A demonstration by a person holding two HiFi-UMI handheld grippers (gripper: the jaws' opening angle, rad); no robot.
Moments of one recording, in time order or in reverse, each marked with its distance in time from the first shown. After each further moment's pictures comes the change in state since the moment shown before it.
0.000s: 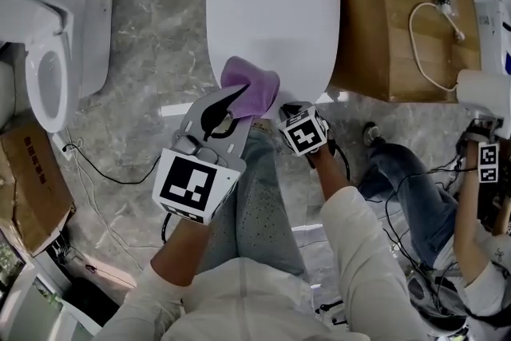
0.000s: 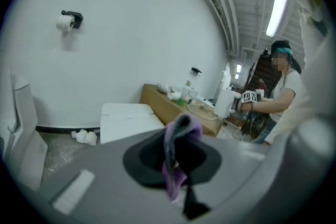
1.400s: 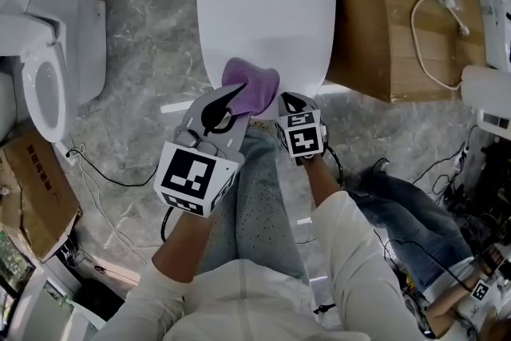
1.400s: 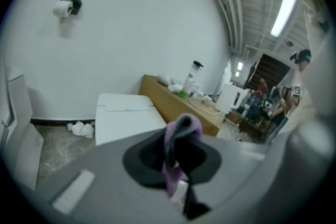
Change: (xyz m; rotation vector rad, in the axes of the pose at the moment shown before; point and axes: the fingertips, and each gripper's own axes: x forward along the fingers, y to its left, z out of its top) left arm 0.040 0.013 -0.025 -0.030 0.083 -0.027; right arm -0.002 -0.037 0.033 0.229 -0.230 -0.140
